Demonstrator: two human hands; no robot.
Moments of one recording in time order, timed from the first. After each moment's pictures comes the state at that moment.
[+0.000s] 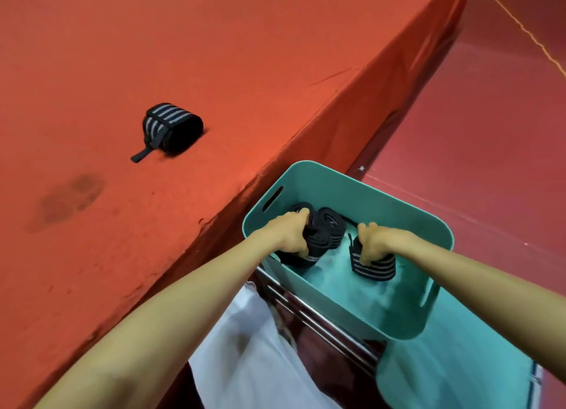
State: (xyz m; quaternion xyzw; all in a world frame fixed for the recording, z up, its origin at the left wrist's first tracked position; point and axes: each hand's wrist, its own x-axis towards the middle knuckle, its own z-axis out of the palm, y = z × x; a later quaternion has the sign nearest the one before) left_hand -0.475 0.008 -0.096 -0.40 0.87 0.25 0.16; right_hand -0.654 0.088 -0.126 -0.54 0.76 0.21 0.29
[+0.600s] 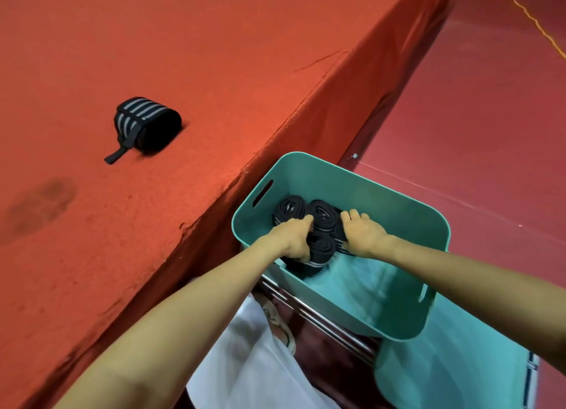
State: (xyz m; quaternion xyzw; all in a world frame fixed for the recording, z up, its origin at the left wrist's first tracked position) left_hand -0.500 0.014 -0.123 -0.39 0.85 0.28 0.21; right_hand -0.655 0.082 -0.172 -0.59 0.77 0.09 0.21
